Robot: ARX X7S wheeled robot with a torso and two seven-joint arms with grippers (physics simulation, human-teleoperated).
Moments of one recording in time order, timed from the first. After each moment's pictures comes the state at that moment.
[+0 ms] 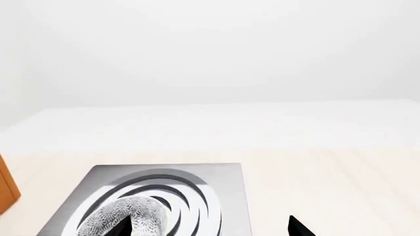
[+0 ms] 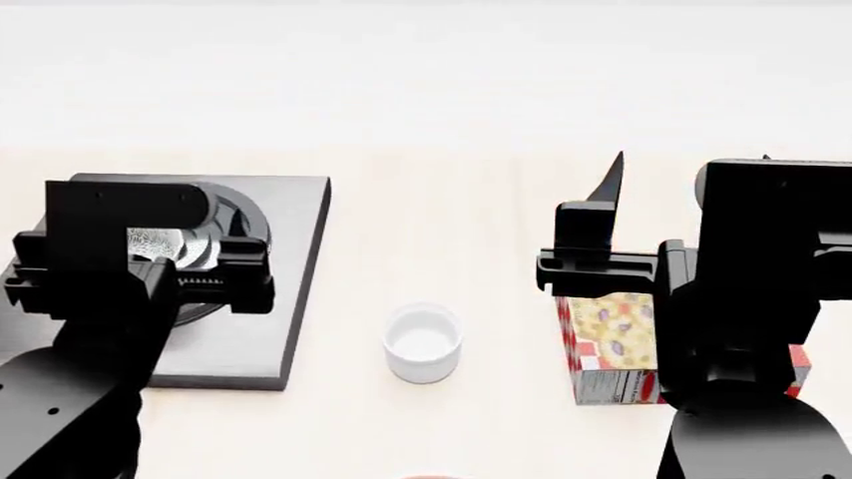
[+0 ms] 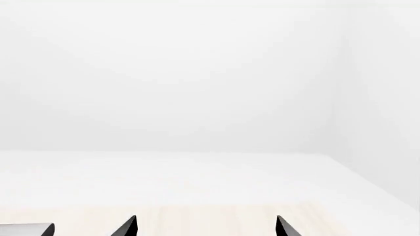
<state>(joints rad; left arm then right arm) -0.73 -0.17 0.29 0.02 -0.40 -0.75 -0.40 0.65 0.27 0.01 -0.51 0.31 1.03 0.24</state>
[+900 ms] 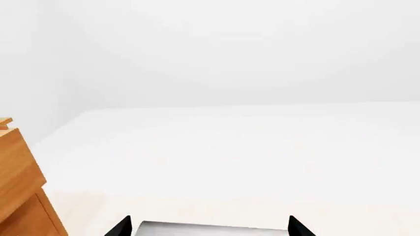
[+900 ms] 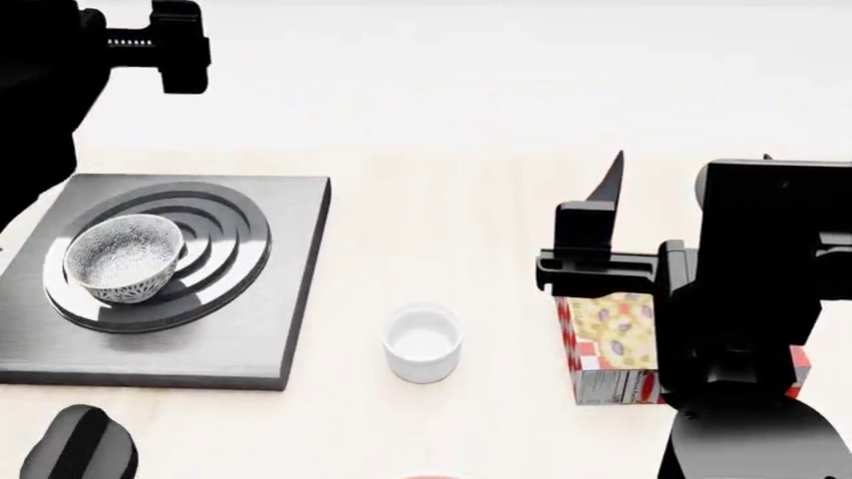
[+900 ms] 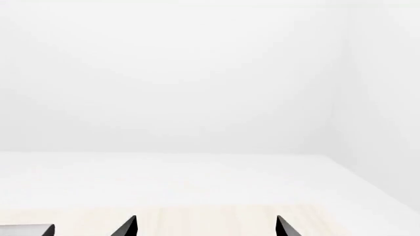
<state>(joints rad) -1.41 -0.14 0.31 -0.67 -0.36 -0.82 -0.31 0.65 0.28 0.00 -0.52 0.33 1.02 0.25</state>
